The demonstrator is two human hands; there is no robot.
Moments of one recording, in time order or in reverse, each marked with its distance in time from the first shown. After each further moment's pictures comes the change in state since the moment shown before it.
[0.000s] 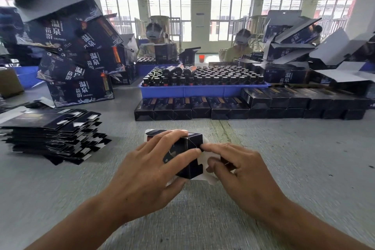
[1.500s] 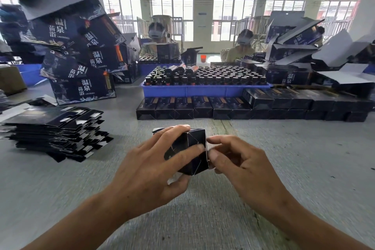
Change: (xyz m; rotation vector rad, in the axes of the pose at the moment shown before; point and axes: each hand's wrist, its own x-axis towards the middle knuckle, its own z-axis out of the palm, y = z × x) left_hand 0.000 -0.001 -0.001 -0.050 0.056 -0.021; right_hand 0.003 -0.007 -0.004 0.325 -0.017 0.153
